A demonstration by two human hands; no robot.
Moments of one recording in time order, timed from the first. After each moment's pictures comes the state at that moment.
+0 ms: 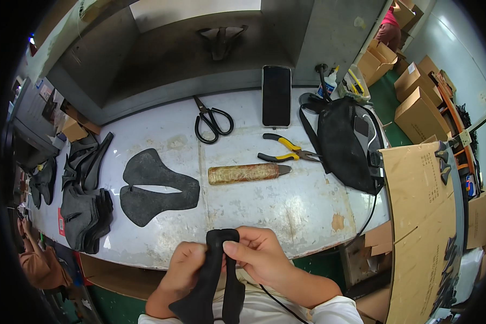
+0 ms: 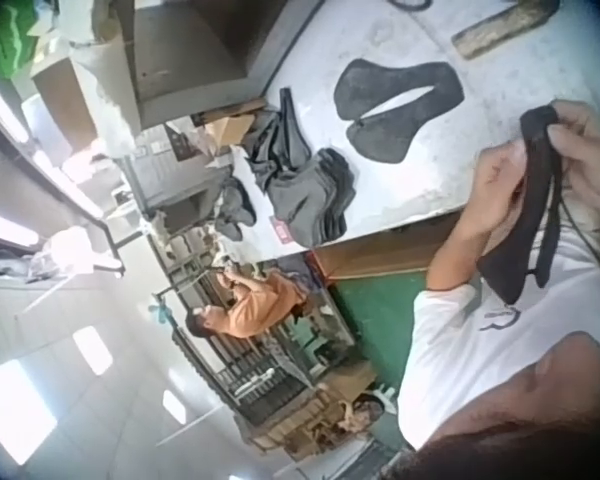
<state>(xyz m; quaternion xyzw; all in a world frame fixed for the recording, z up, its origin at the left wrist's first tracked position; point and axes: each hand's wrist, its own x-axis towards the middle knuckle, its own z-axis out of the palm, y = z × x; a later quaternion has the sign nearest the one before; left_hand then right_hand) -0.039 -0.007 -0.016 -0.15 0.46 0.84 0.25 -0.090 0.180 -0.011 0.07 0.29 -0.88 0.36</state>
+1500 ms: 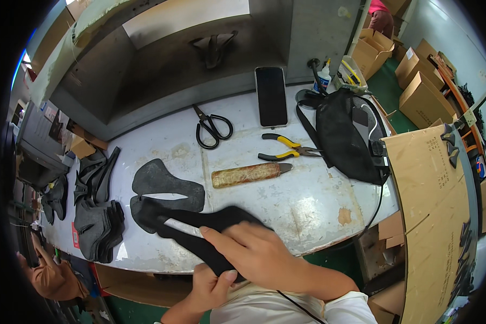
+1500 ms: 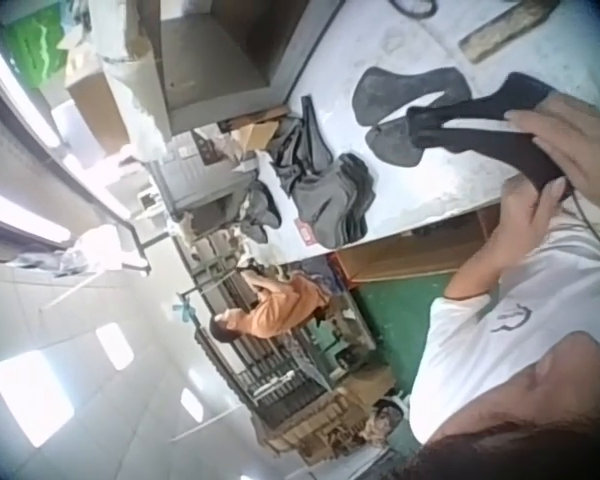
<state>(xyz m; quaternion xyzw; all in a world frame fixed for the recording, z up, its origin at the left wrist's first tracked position) -0.011 0.011 -0.025 0.09 0.77 0.63 0.08 -0.110 0.186 0.019 -0.38 0.80 -0.46 0.00</state>
